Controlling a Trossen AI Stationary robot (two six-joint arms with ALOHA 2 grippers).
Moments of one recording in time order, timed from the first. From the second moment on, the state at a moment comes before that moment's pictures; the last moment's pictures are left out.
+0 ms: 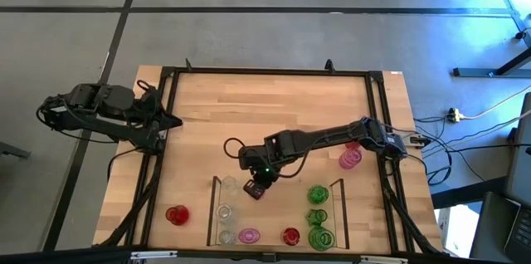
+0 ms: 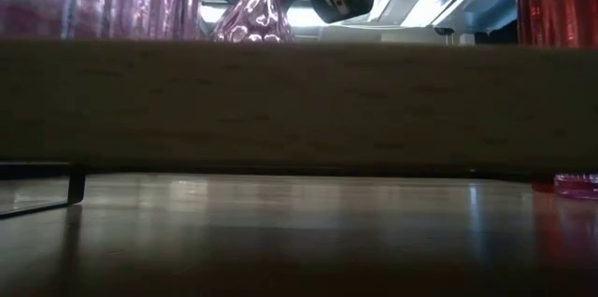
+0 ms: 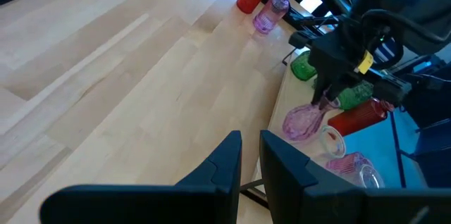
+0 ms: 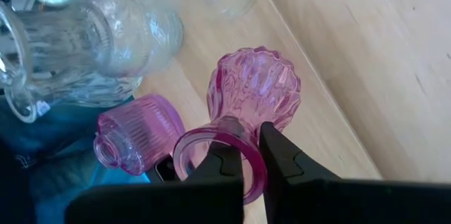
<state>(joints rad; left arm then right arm) -0.09 0.53 1.04 -1.06 -0.14 -0.70 0.22 2.21 2.18 -1.14 -0.33 0.89</state>
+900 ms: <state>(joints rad) -0.09 0.53 1.04 -1.06 -0.15 -0.68 0.22 2.21 2.13 -1.10 -0.31 0.86</state>
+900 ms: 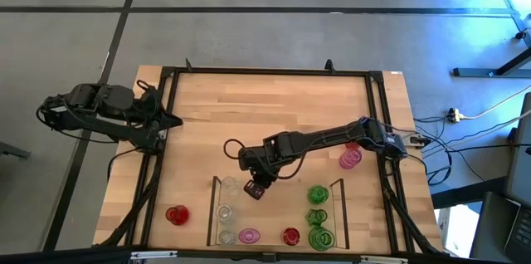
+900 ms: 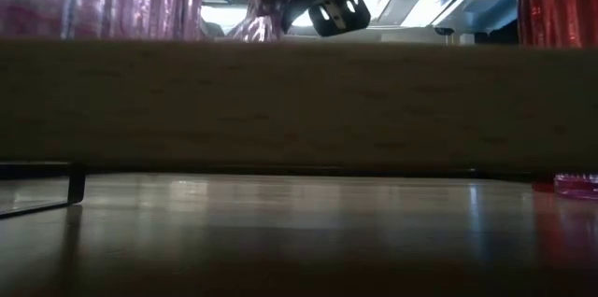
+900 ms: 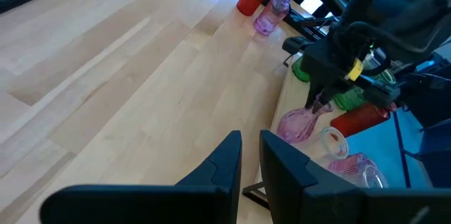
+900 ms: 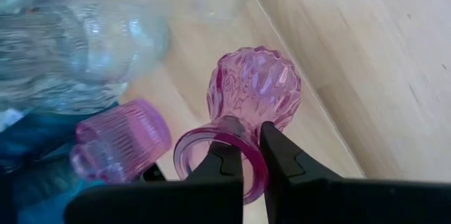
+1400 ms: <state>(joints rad) -0.09 0.53 1.04 -1.06 -0.15 -0.68 0.22 2.21 2.12 -1.07 -0.33 0.88</state>
